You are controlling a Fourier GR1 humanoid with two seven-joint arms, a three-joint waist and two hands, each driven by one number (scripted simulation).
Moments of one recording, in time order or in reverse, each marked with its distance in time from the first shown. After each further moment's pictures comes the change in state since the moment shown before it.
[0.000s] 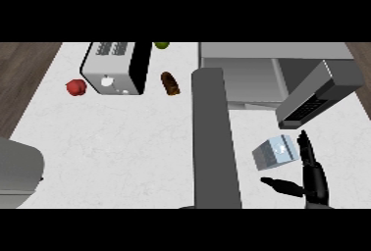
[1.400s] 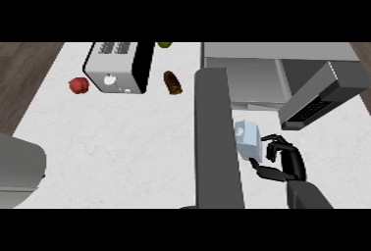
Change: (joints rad) left arm -0.012 -0.022 0.025 -0.002 0.095 -0.049 0.069; right arm -0.322 -0.018 -0.049 0.527 -0.014 0.124 -0.280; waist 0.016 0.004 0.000
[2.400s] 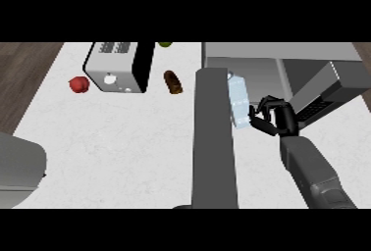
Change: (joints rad) left arm -0.036 -0.011 0.036 0.015 0.004 -0.032 0.034; right arm -0.287 -0.032 -0.002 0.037 0.027 -0.080 0.121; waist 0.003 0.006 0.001
